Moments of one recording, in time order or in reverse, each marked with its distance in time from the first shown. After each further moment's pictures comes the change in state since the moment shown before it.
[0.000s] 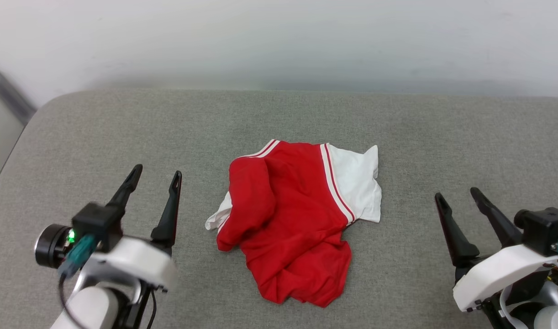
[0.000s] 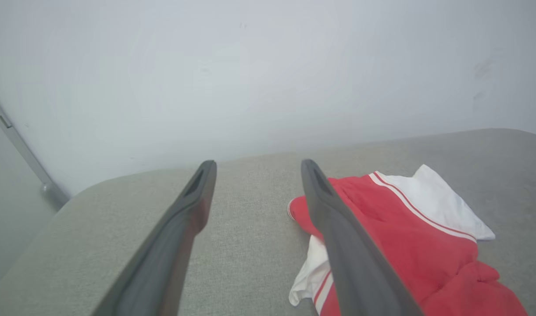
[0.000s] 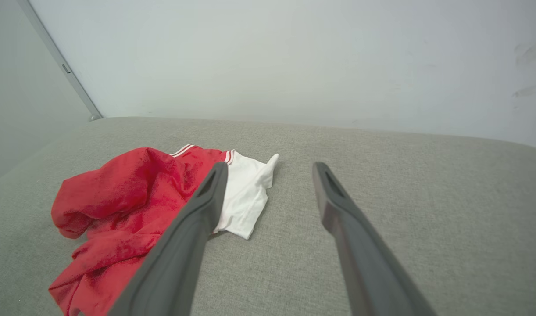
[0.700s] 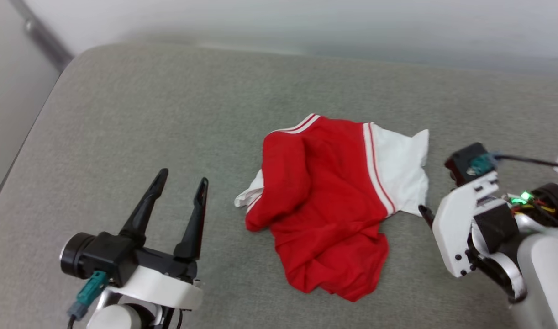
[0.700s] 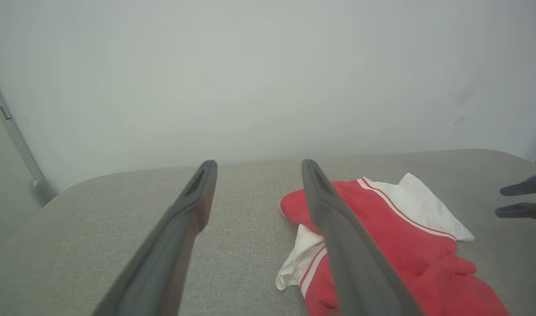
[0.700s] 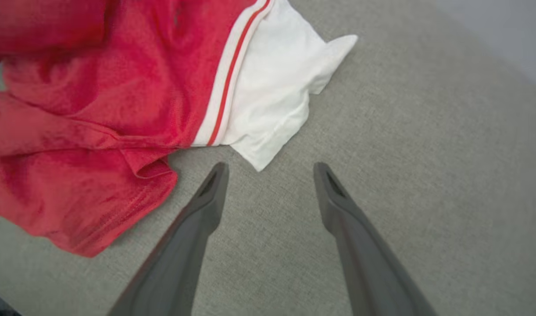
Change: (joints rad) left arm 0.086 -0.072 0.011 -0.099 0.034 -0.074 -0.175; right arm -0.285 -0.153 0.193 0.095 -0.058 0.000 0.669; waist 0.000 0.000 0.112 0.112
